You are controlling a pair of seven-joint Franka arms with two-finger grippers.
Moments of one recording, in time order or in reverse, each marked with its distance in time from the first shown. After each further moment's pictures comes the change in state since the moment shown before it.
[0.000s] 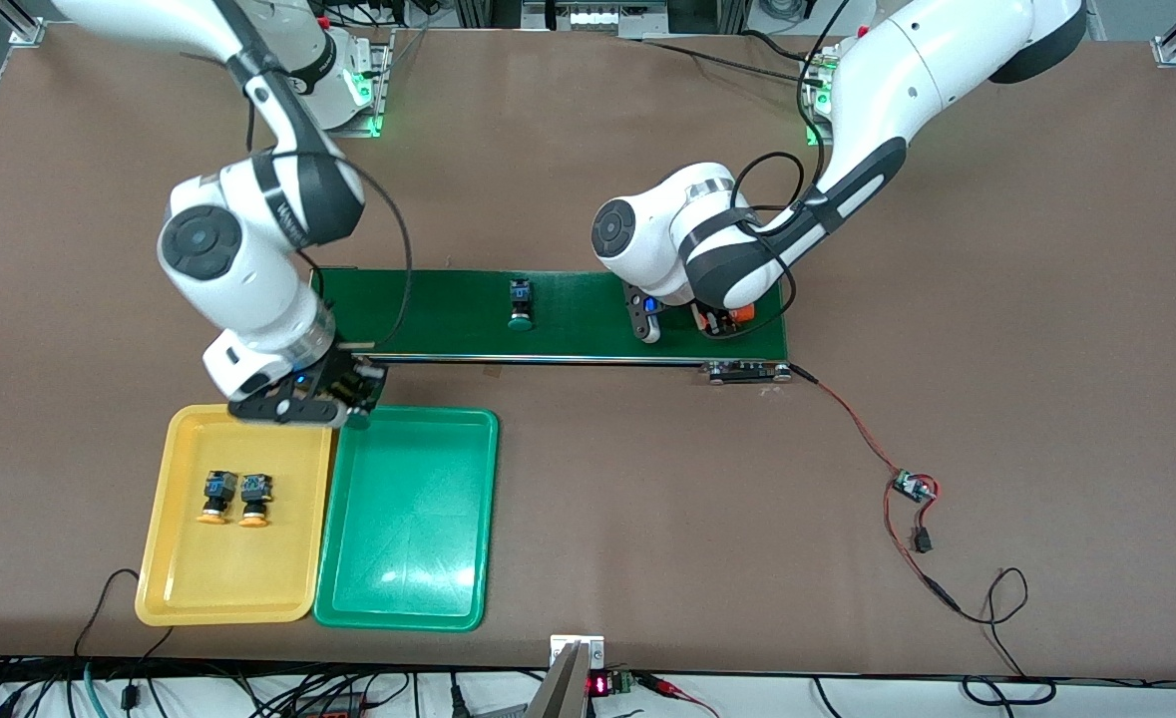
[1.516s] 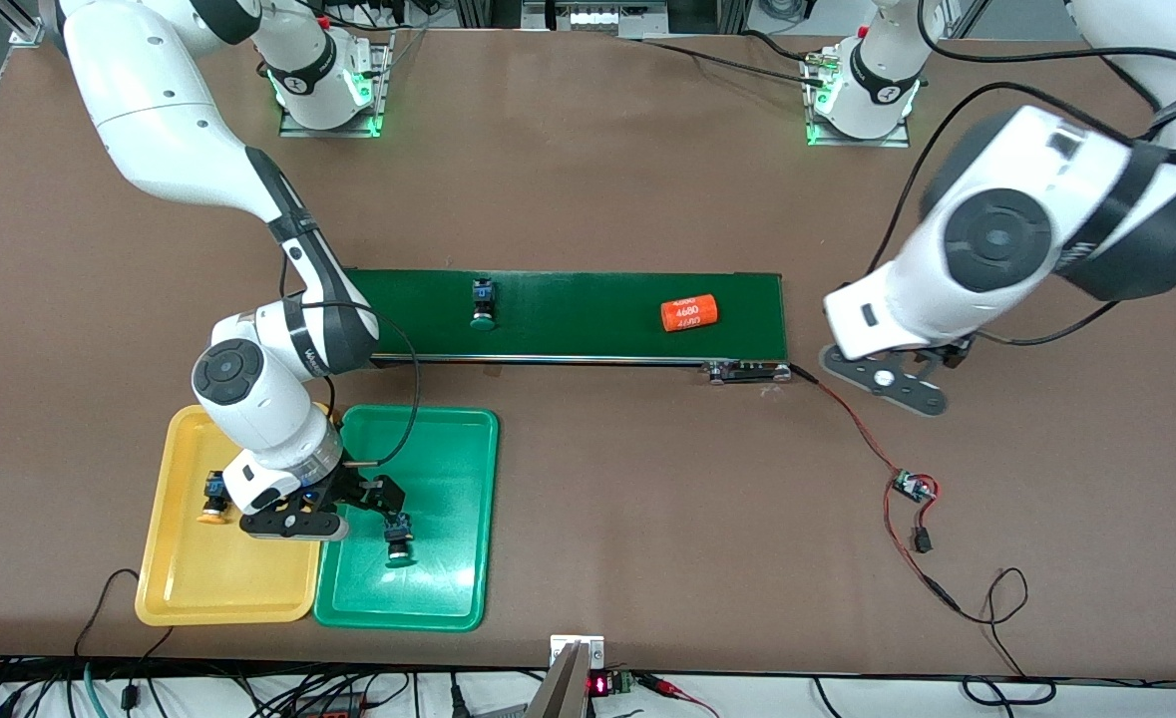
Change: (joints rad) left arm 0.433 -0.233 -0.071 0.341 -0.392 -0.147 -0.279; right arm 0.054 0.353 -0.085 0.311 -0.054 0.230 -0.039
